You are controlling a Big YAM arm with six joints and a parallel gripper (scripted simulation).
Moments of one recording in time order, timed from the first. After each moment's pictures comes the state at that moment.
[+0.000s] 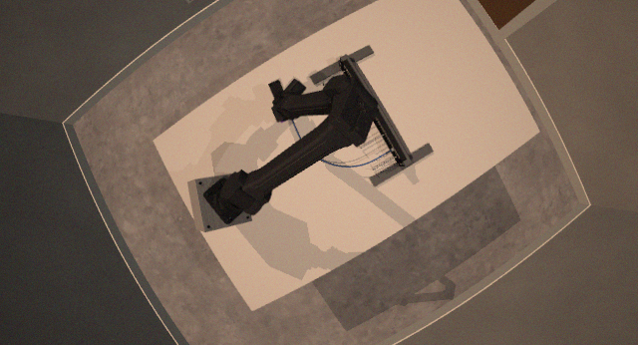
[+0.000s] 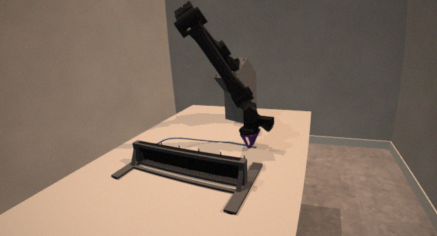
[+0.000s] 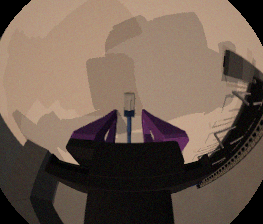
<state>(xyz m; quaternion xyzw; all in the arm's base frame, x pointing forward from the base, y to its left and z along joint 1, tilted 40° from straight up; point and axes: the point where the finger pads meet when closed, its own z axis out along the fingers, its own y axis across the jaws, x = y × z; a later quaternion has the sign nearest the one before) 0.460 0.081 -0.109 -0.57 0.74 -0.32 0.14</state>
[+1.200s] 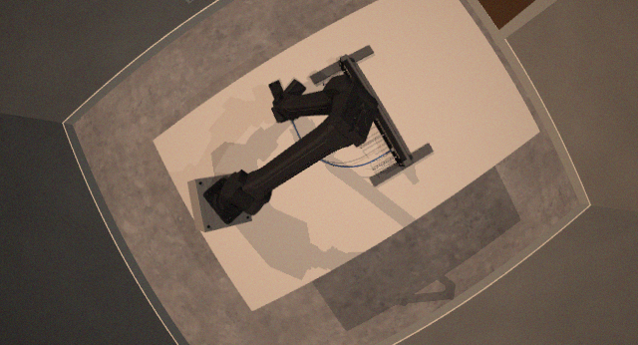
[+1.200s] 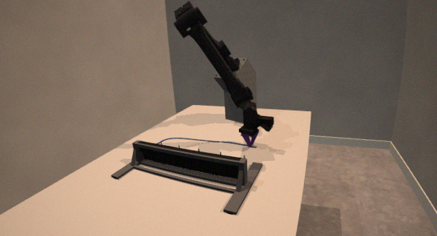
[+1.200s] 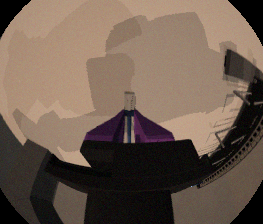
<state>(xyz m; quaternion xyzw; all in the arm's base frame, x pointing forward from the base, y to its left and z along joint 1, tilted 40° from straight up) 0.459 0.080 -0.110 -0.57 0.74 -0.32 0.14</state>
